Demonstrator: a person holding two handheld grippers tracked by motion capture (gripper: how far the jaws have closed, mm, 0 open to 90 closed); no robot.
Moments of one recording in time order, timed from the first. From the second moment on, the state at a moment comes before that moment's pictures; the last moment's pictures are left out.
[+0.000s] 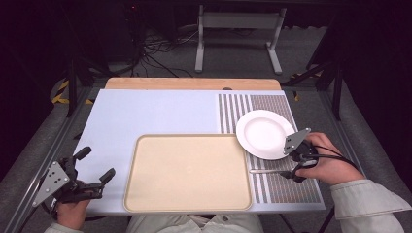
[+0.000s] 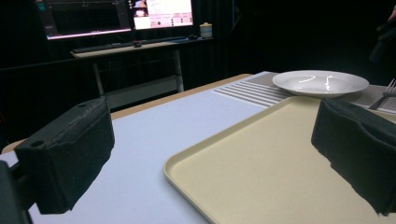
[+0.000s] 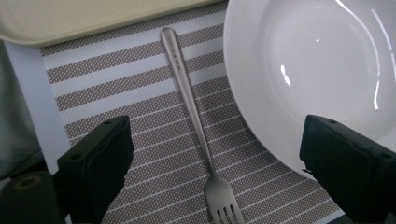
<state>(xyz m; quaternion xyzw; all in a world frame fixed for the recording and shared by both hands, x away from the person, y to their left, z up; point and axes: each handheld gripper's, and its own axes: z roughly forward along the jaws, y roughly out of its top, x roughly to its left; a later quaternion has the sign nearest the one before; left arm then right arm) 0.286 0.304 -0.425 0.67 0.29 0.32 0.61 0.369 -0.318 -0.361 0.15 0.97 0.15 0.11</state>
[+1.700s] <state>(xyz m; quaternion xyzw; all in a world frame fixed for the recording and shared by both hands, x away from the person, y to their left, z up) 0.286 0.304 -0.425 0.67 0.29 0.32 0.61 0.396 -0.324 -0.414 0.08 0.99 0.08 0.03</state>
